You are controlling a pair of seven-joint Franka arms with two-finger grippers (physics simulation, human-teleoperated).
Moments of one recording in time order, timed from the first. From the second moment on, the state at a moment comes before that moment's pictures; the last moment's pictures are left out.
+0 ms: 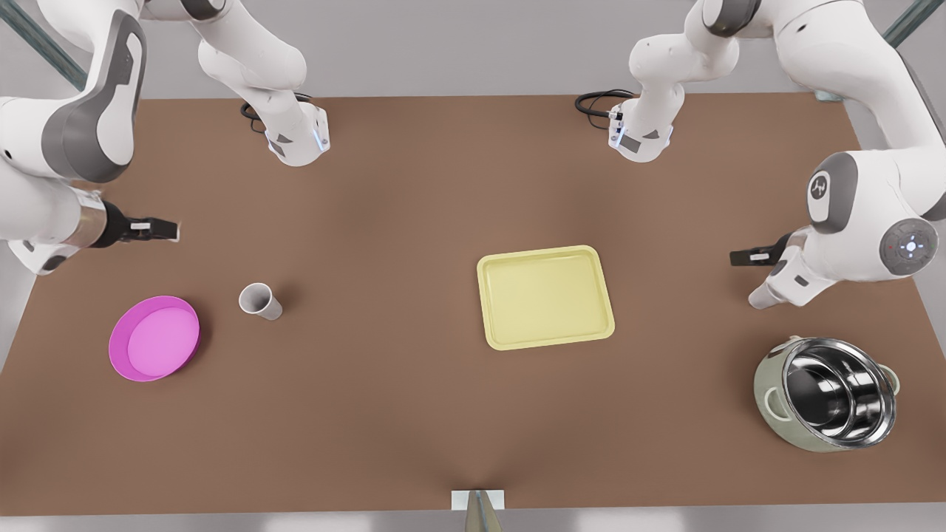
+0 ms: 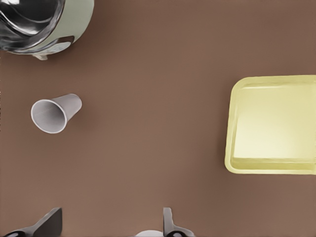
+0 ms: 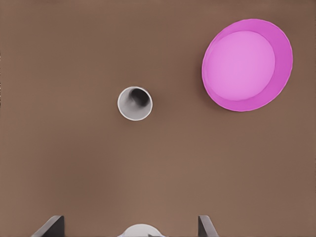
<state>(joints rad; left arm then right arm) 0.03 0.26 -0.03 -1.44 0.06 1.35 -0.06 -0.20 0.16 0.12 -1.42 -0.02 1.30 -0.09</state>
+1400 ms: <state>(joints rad) -0.04 0.27 0.24 -1.98 -0.09 2.18 0.18 -0.20 0.30 0.12 -2.04 0.01 2.18 -0.13</state>
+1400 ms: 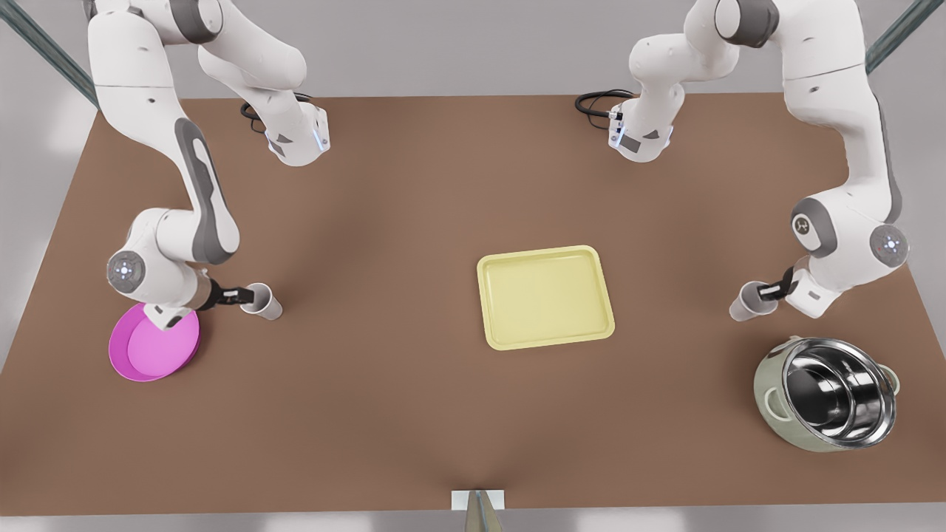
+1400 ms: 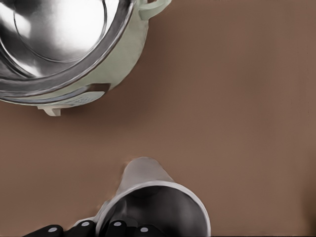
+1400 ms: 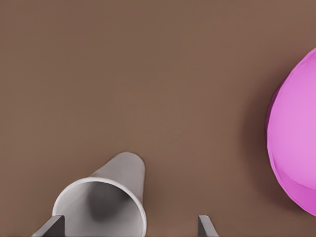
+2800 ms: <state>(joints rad) -0.02 0.17 -0.03 -1.54 0.06 1.64 -0.11 0.35 0.57 0.32 -1.67 -0.01 2.37 0.14</state>
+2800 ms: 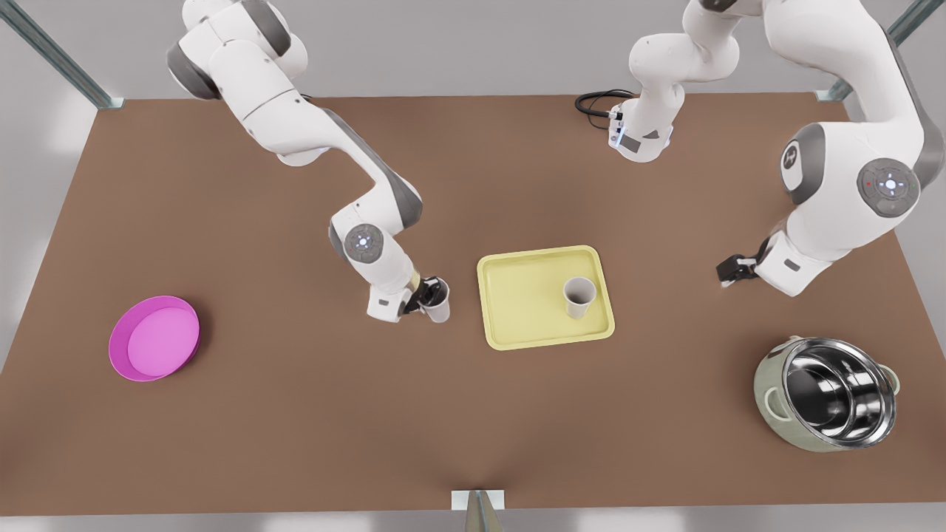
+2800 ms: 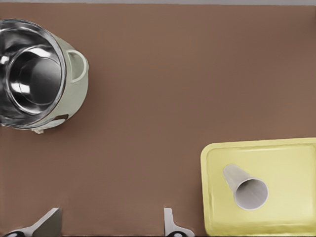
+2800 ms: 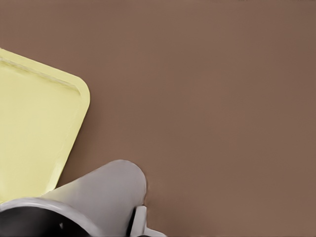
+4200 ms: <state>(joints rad) 0.00 0.24 -0.02 -1.52 0.02 1.43 0.04 0.57 0.81 0.31 -1.20 0.11 2.14 0.81</state>
